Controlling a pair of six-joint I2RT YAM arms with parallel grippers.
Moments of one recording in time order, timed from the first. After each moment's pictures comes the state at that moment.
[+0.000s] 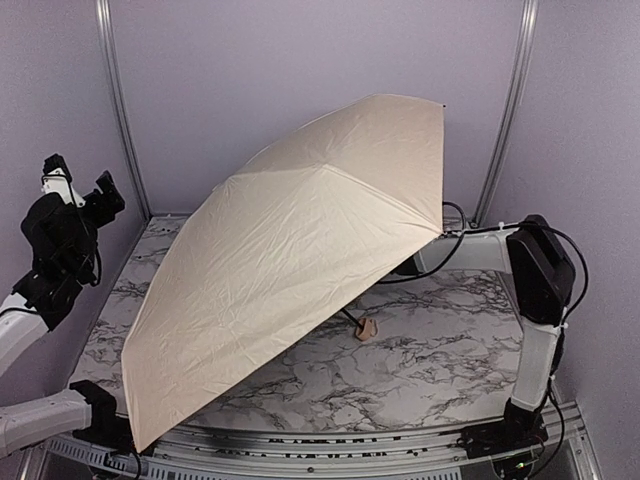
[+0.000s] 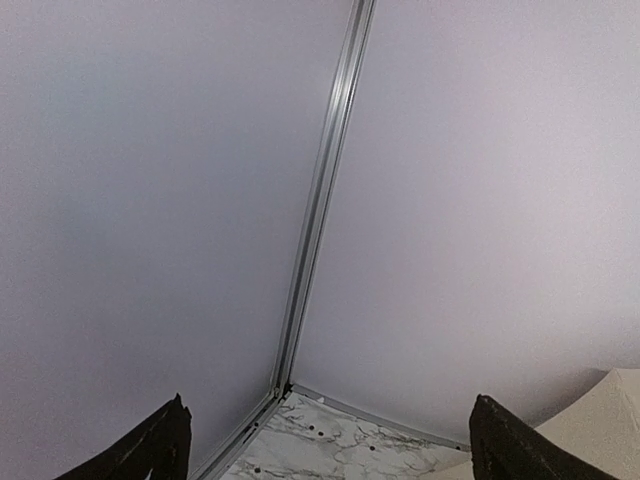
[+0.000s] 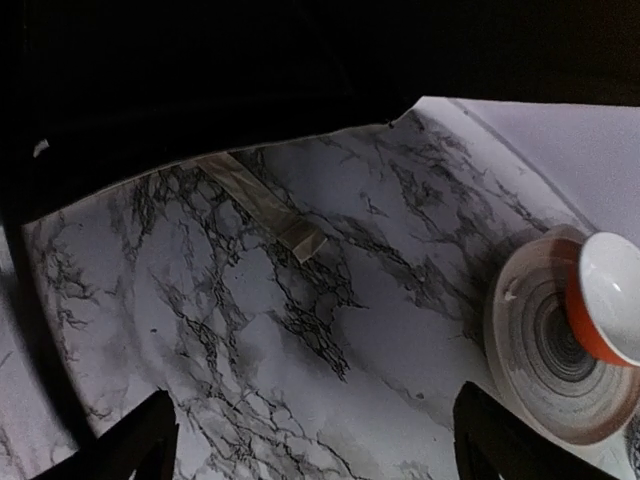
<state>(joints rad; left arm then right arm) -0.34 0.81 0.73 0.27 -0.73 -0.10 0.70 1.88 1.28 0.08 -0.28 -0.18</state>
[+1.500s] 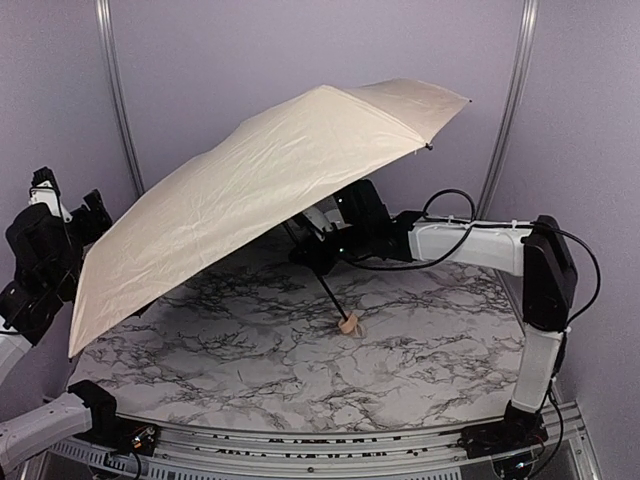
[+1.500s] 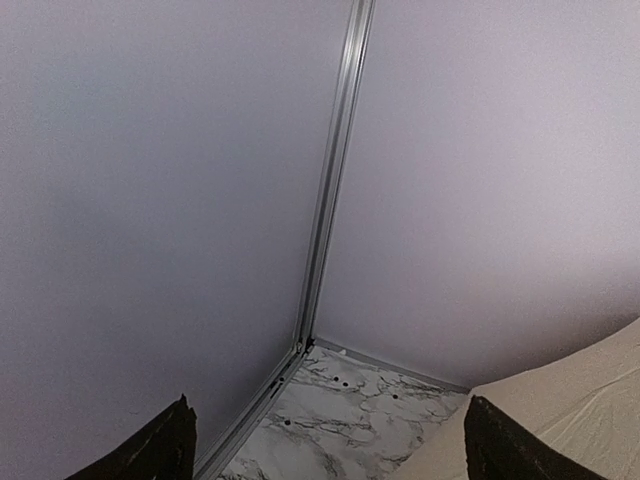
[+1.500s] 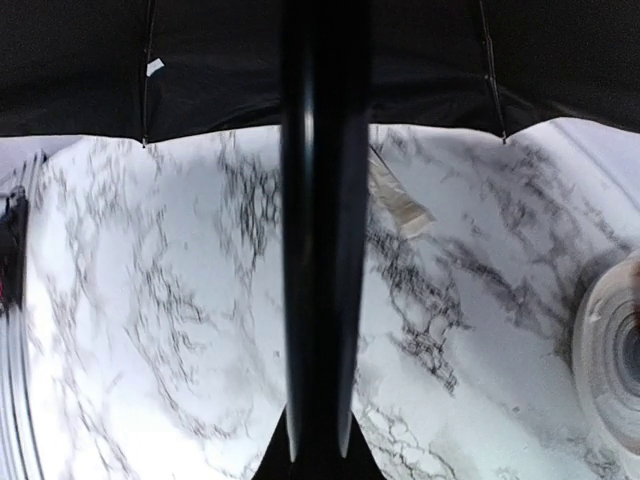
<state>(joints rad) -0.35 0.63 0.76 -0.08 -0.72 -0.16 0.80 1.92 1.51 -0.18 -0.35 -0.08</state>
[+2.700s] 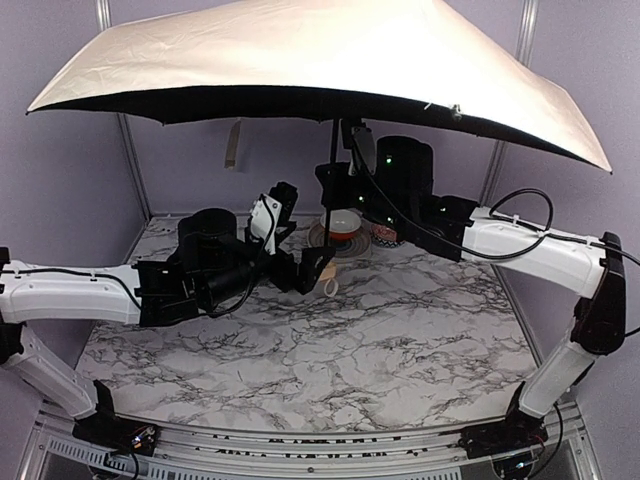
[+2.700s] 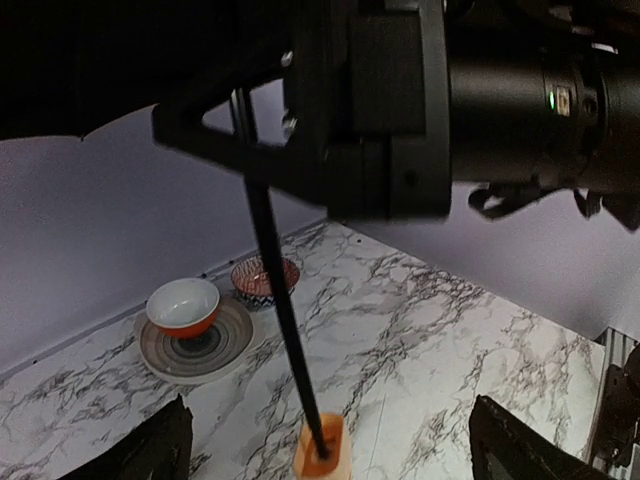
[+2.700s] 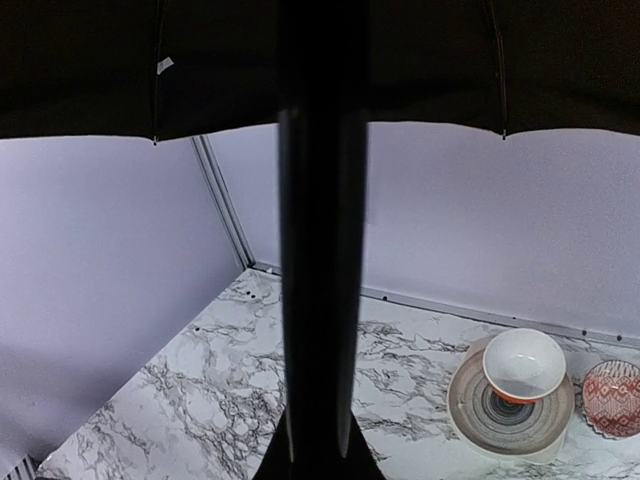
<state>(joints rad) -1.09 1.40 0.99 0.29 -0.28 -0.08 0.91 1.62 1.47 0.07 0.26 0.27</state>
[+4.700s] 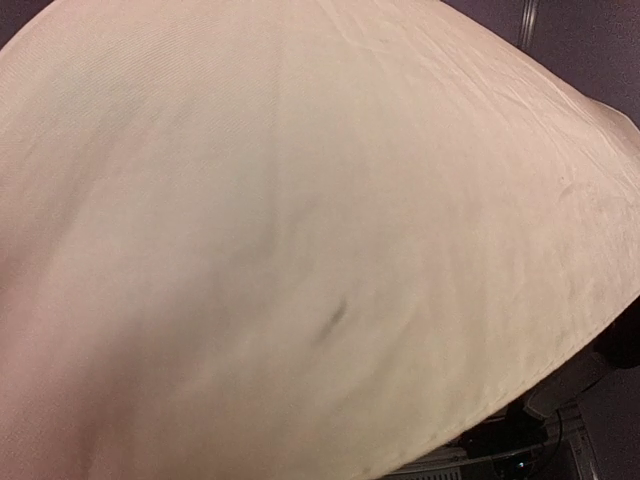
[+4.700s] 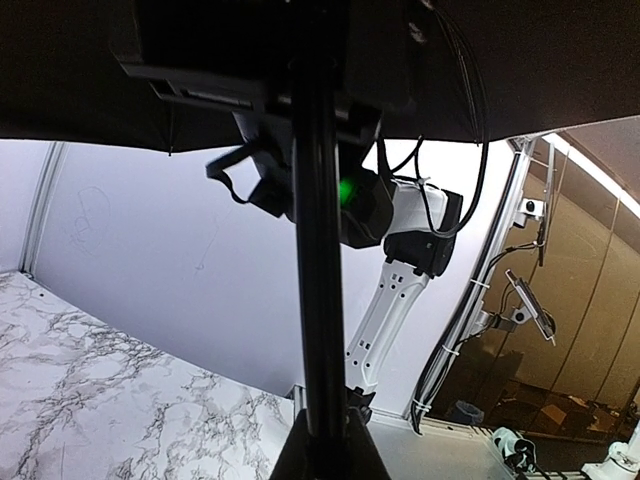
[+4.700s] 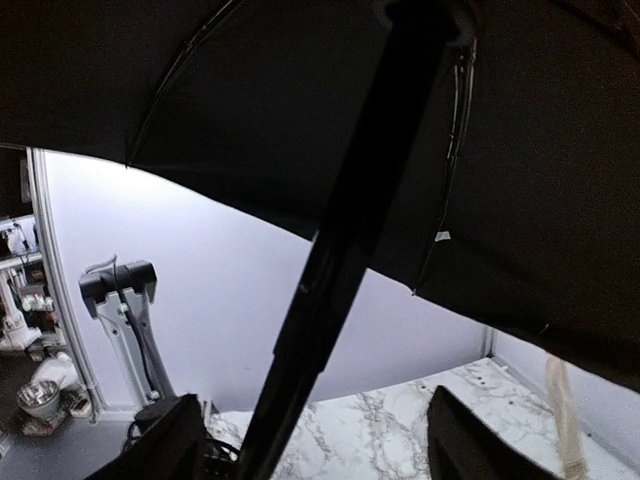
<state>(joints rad) -1.10 1.62 0.63 1.39 0.39 -0.58 0.90 1.43 1.18 0.55 -0.47 0.22</state>
